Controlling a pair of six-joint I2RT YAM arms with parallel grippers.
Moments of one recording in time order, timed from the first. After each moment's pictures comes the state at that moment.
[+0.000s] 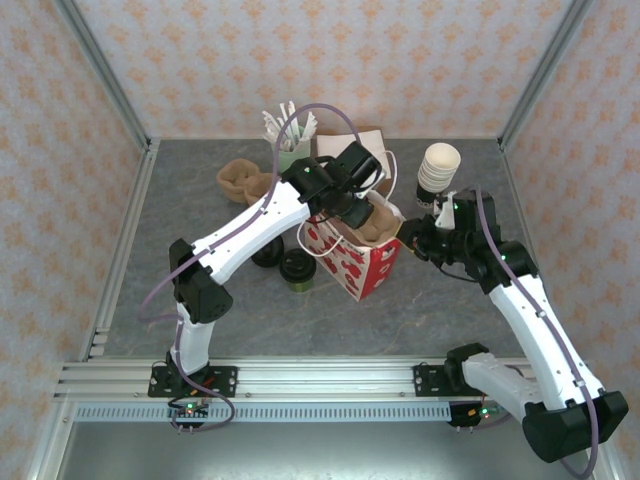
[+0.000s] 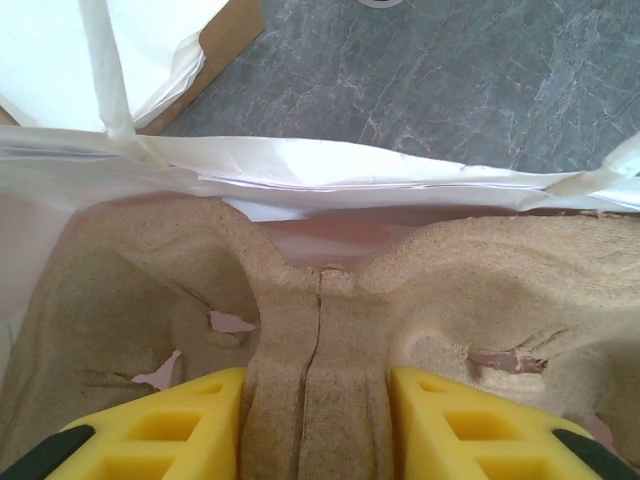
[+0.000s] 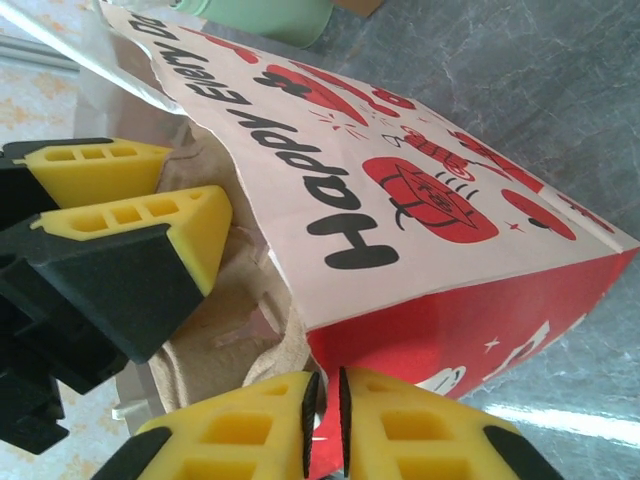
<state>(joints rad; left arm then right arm) -0.81 1.99 2.15 -1.17 -0.11 -0.13 0.27 0.94 1.01 -0.77 -0.47 0.89</state>
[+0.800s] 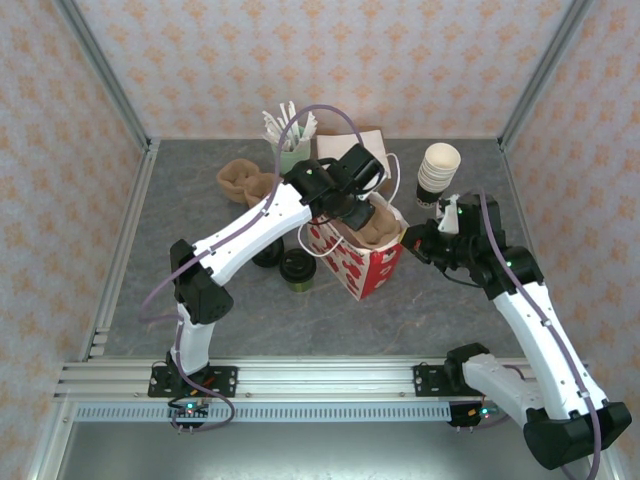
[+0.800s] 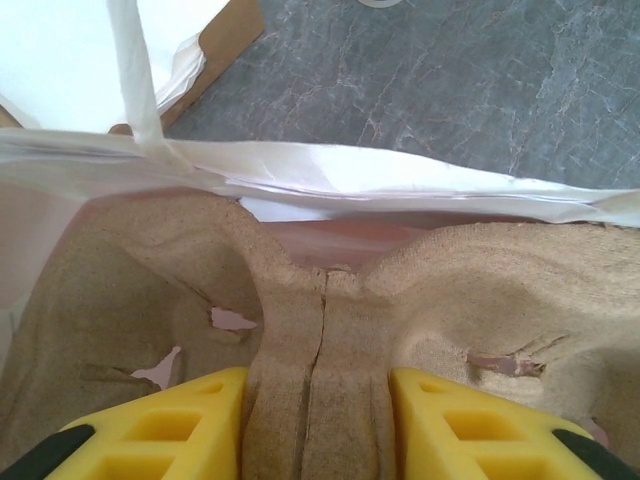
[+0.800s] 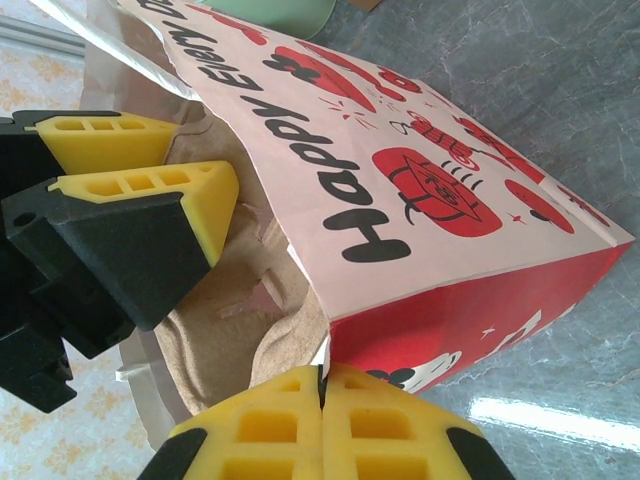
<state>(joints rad) -0.82 1.99 2.15 -1.17 -0.14 -0.13 0.27 0.90 1.02 -0.84 -0.48 0.84</state>
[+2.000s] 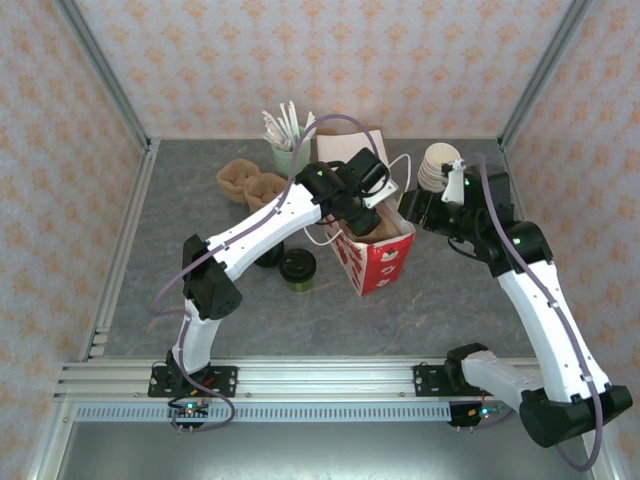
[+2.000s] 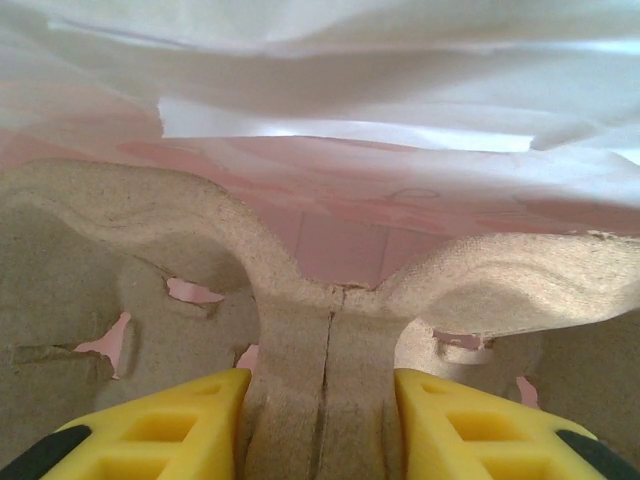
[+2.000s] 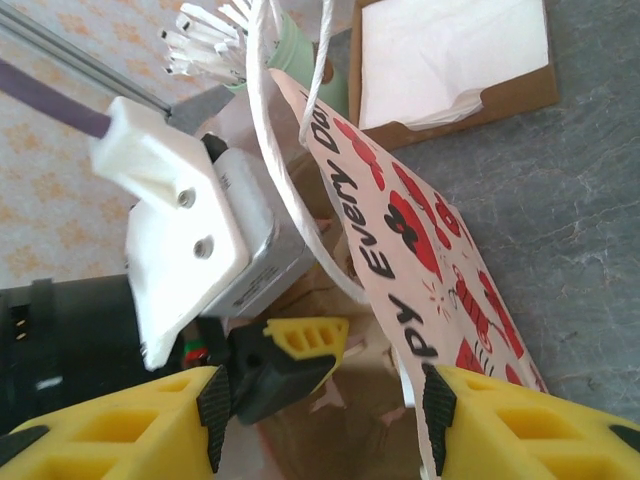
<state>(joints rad) -0.82 2.05 2.15 -1.15 -0.03 0.06 0.27 1.04 1.25 -0.84 -0.32 0.53</state>
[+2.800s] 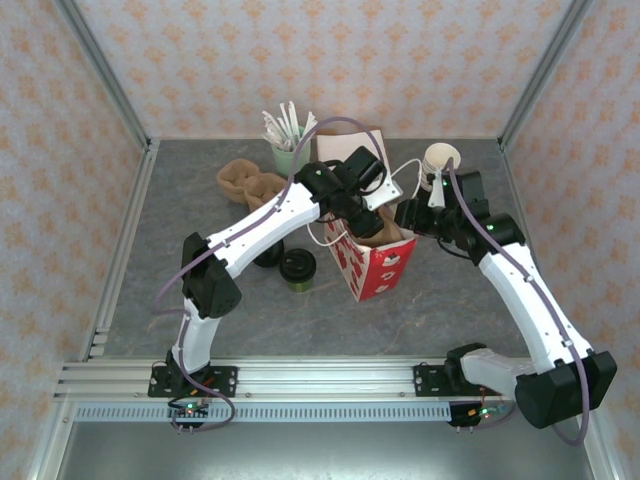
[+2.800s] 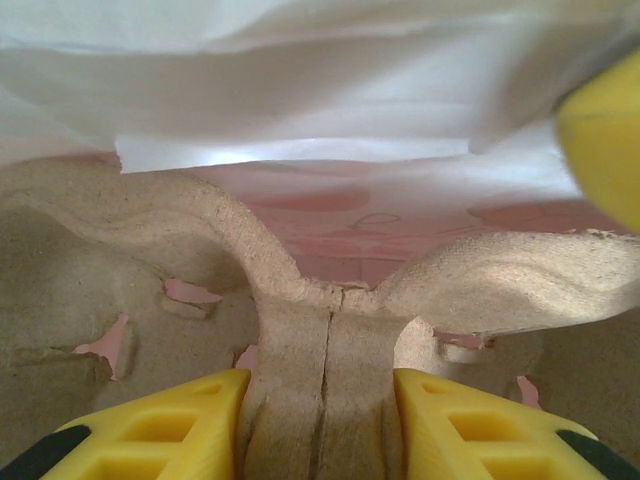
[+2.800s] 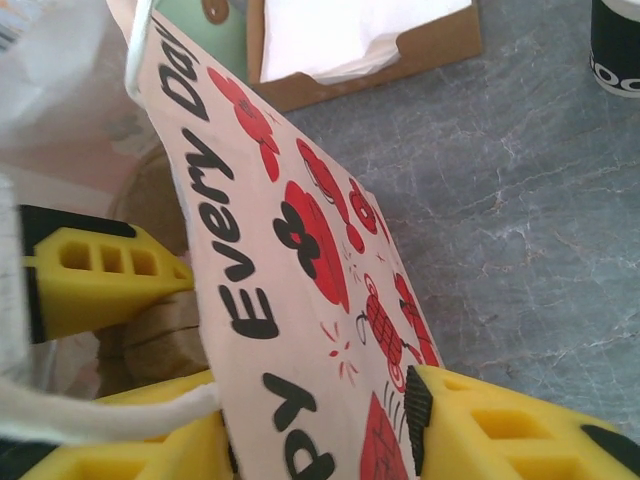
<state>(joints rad) -0.80 2.05 2.12 -1.09 0.11 0.19 0.27 1.13 1.14 -0.79 -0.23 0.46</state>
